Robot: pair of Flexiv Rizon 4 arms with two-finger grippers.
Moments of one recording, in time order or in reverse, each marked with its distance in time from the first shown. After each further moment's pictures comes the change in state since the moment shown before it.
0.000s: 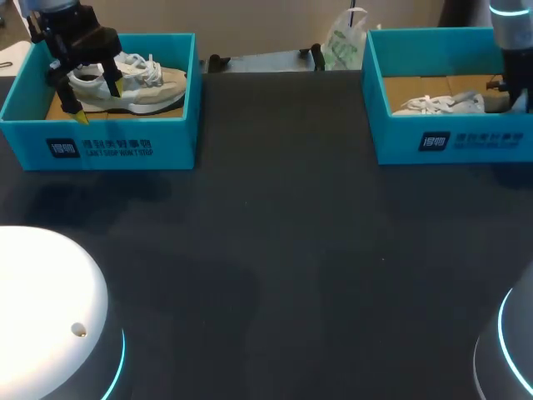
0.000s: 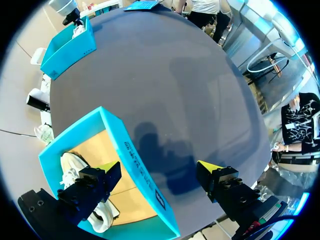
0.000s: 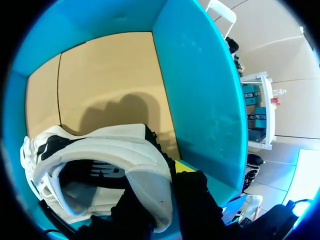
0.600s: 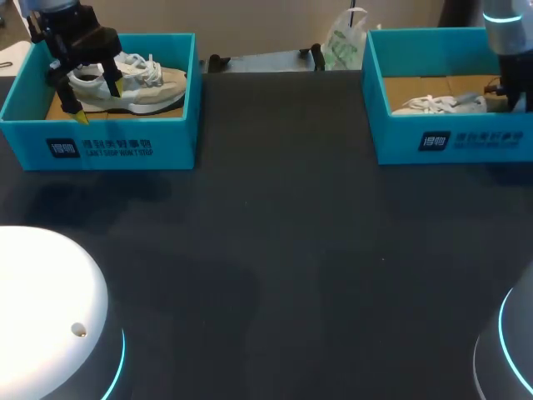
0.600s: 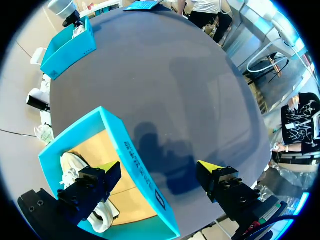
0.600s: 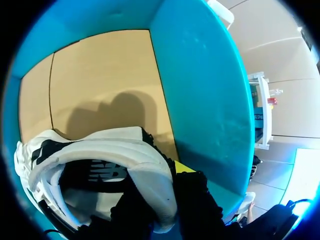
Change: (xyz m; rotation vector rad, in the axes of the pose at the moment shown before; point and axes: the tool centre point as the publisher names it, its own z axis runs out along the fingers) left arm 0.000 0.000 0.000 0.000 0.000 0.000; right arm -0.002 0.007 0.014 -0.002 -0.048 0.008
